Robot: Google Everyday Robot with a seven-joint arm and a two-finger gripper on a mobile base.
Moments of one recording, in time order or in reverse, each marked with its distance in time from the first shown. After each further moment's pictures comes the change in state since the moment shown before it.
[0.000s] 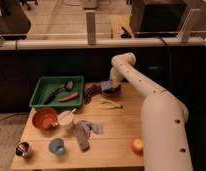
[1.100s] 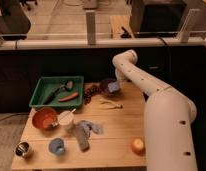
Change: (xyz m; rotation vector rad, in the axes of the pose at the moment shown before) arm 0.038 0.014 -0.022 -0.067 0.169 -0.023
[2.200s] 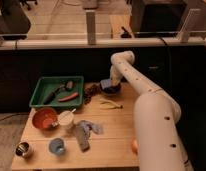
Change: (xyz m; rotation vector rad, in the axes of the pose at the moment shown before) arm -0.037 -0.031 0.025 0.063 -0.173 0.034
